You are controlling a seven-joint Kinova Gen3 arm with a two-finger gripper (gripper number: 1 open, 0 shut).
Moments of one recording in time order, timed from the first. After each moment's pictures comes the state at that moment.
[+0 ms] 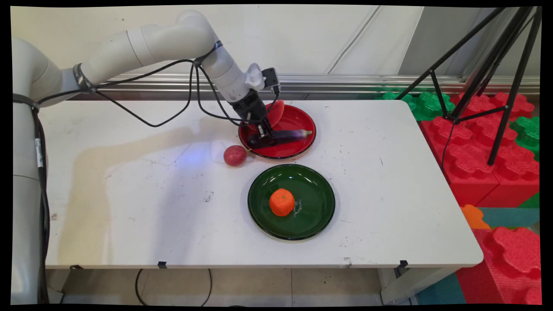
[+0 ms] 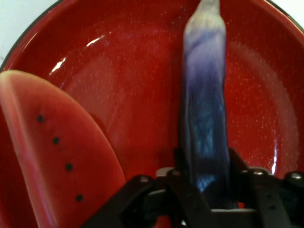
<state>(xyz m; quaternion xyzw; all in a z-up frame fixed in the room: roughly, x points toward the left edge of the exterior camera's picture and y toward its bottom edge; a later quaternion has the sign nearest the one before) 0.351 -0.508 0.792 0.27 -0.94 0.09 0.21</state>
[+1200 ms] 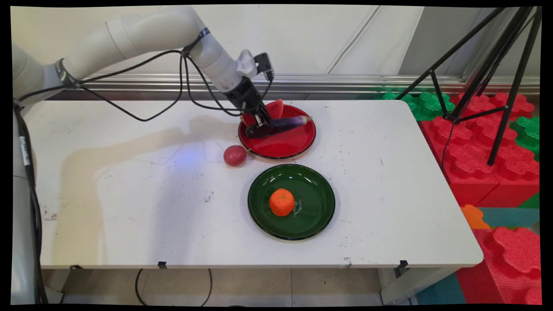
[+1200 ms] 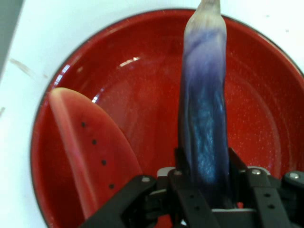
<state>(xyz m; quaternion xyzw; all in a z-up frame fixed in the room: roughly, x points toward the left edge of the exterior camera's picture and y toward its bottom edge) 0.367 -0.495 0.826 0.28 -0.92 0.12 0.24</state>
